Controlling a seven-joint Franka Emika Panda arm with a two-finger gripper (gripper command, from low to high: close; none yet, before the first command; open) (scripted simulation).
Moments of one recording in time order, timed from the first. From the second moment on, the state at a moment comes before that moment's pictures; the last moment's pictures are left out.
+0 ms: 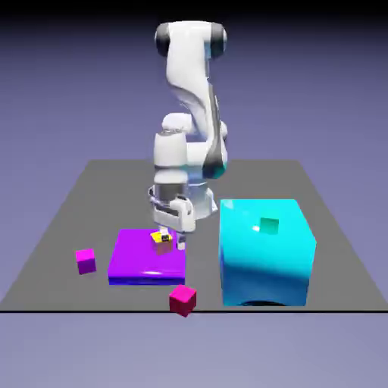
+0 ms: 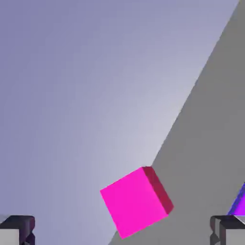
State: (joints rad) arm -0.62 0.11 0.51 -2.54 0.24 2.93 1.71
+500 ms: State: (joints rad) arm -0.99 0.51 0.81 -2.38 0.37 2.87 2.28
